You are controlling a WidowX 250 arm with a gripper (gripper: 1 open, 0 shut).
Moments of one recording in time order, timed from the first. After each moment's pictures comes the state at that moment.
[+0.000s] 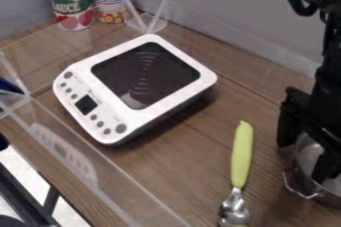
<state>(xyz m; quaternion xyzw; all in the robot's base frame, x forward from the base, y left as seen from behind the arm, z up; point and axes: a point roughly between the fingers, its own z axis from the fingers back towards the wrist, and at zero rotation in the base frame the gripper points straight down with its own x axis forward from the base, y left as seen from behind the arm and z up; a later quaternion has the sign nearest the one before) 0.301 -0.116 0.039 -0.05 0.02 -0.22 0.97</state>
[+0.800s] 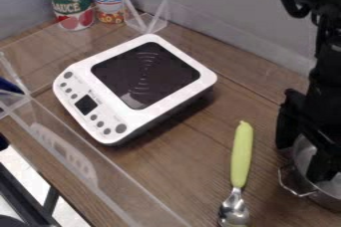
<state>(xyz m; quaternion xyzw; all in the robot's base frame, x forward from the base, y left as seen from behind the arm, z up) 0.294 -0.114 0.033 -0.06 0.03 -0.26 0.96</state>
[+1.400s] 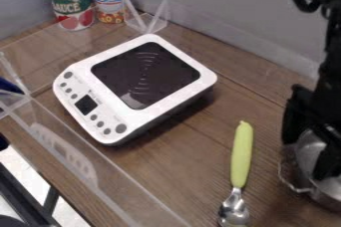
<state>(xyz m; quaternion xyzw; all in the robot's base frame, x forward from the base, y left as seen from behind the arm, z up) 0.303 -0.123 0.047 -0.06 0.03 -0.26 0.96</state>
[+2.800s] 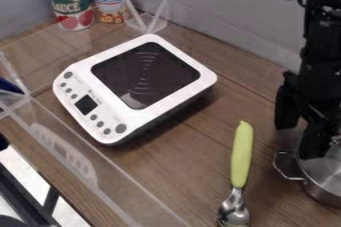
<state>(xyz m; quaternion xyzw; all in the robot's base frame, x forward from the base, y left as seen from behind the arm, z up) 0.317 -0.099 0.036 -0.08 0.03 -0.30 0.95</state>
